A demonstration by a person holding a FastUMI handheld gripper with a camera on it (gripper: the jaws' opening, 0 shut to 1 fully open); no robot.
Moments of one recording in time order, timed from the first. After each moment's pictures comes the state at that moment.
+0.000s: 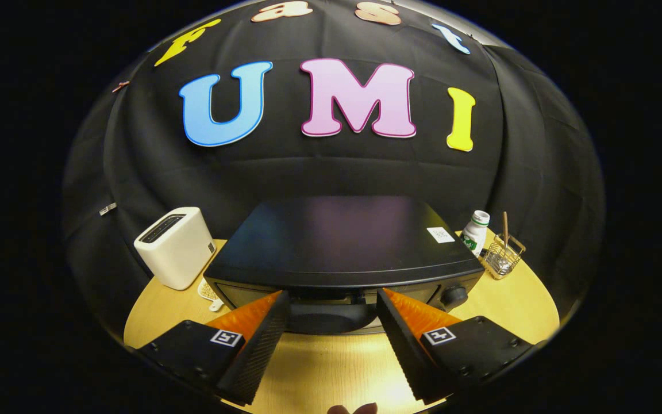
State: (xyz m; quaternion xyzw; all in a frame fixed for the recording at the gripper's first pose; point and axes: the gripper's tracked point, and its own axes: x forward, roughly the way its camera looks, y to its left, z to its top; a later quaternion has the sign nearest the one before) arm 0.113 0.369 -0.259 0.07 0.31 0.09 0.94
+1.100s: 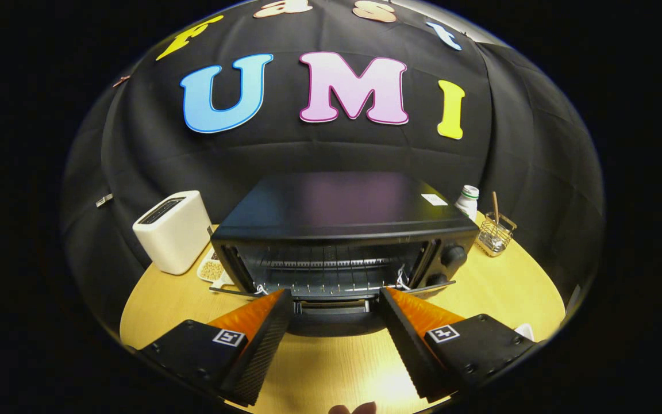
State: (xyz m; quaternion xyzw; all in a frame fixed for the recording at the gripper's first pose) arm 0.045 0.377 -0.278 0.07 0.32 0.07 0.94
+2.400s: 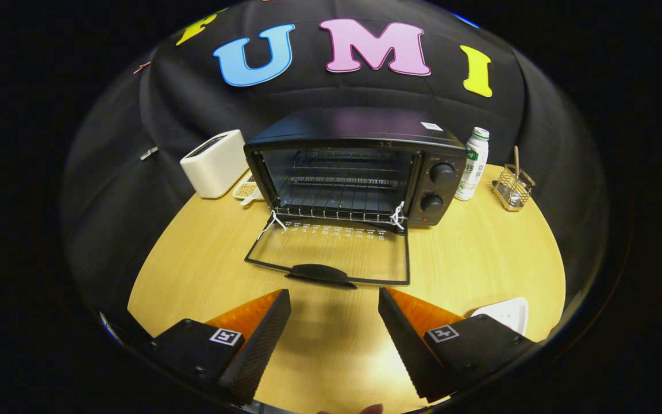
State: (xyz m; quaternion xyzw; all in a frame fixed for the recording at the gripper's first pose) arm -0.075 0.296 -0.299 0.06 0.45 0.22 0.87
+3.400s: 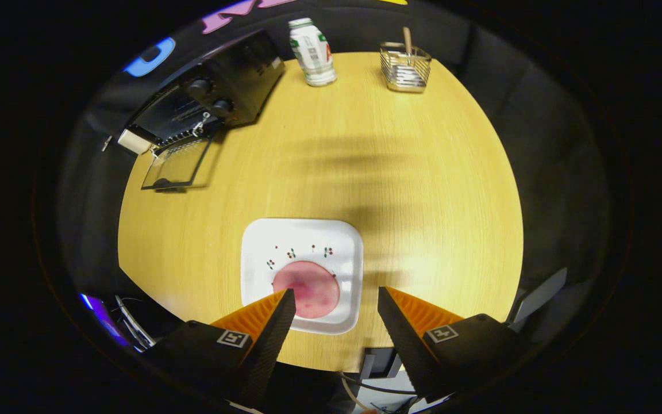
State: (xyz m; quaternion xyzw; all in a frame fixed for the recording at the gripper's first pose) arm -0.097 -0.017 -0.435 0.06 0.69 0.17 0.70
